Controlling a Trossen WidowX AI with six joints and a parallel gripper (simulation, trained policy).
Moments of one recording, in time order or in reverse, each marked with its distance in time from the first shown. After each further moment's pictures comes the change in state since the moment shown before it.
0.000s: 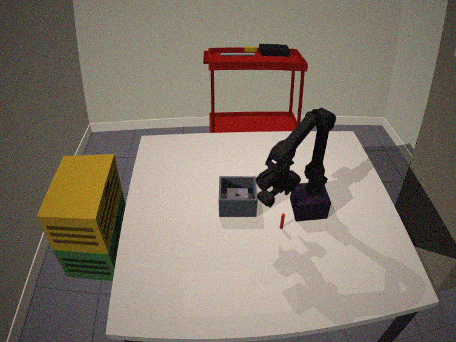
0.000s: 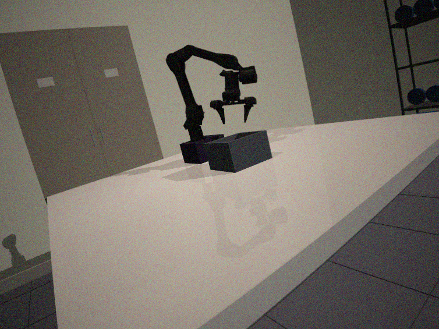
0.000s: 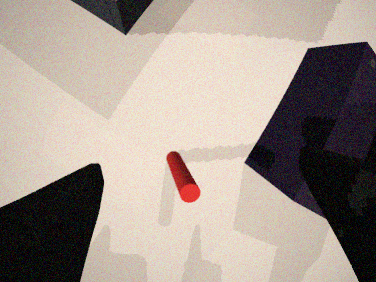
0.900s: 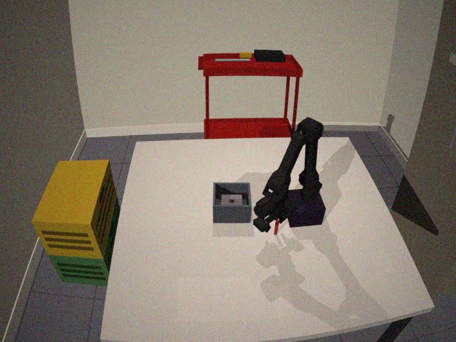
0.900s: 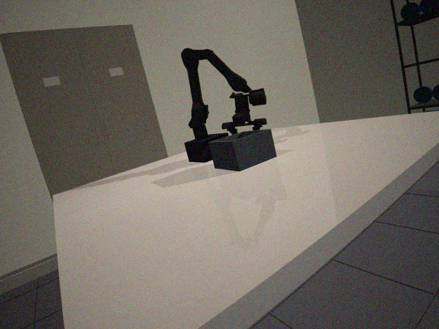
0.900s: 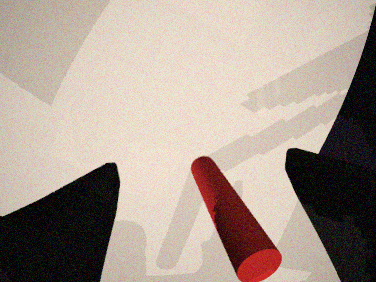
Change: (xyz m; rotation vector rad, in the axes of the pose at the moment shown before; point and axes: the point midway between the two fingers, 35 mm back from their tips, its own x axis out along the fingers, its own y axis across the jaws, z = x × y) arm 0.095 0.014 -0.036 0.064 0.033 0.042
